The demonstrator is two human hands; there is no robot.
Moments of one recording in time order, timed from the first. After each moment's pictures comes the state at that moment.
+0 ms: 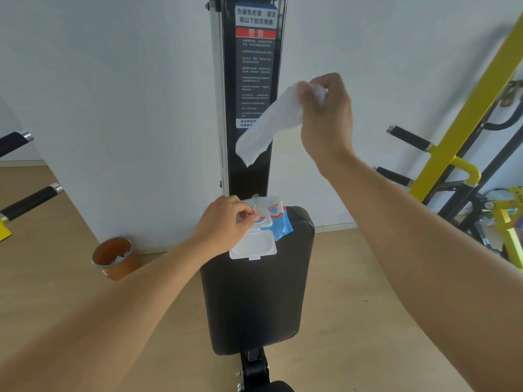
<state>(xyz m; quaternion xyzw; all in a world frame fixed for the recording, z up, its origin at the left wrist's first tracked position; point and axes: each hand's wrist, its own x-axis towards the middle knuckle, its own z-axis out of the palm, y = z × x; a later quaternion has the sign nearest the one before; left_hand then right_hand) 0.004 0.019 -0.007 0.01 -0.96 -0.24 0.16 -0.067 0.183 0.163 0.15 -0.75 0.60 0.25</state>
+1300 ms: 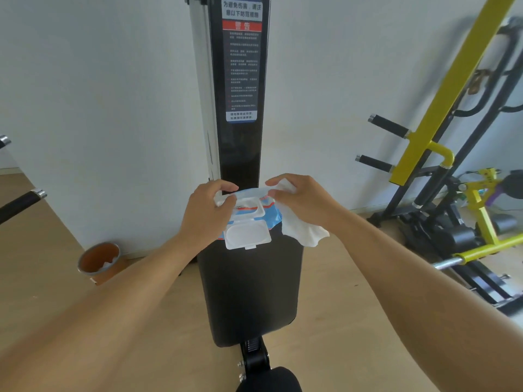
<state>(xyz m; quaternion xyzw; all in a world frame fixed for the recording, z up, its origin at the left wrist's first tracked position) 0.017 0.013 0.006 0.07 -0.90 -0.38 0.22 -0.030 0.215 0.056 0.18 -0.90 0.40 -0.06</state>
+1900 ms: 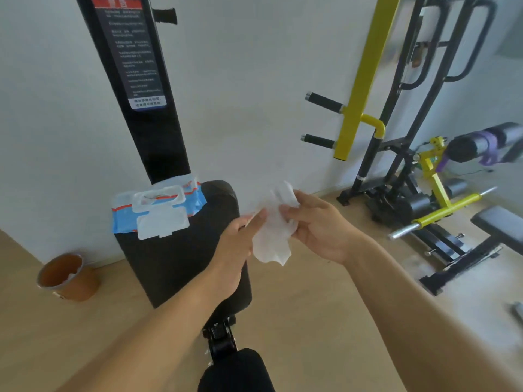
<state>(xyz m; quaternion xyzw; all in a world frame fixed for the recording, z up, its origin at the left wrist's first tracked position) 0.076 0.216 -0.010 0.07 -0.66 -0.74 -0.08 0.031 0.394 0.016 0.11 -0.57 0.78 -0.23</state>
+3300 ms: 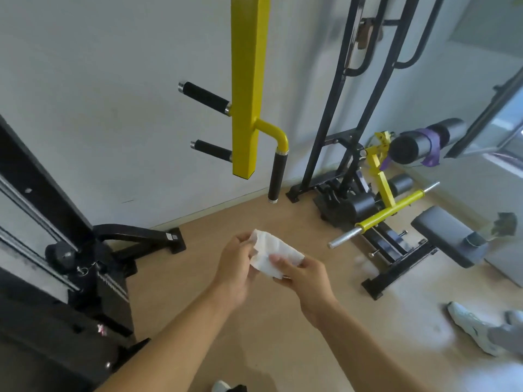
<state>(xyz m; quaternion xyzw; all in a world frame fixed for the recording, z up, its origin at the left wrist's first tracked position) -0.164 0.540 -0.100 0.19 -0.53 -0.81 -0.15 -0.127 0.680 -0.104 -0.16 -0.66 0.73 -0.09</state>
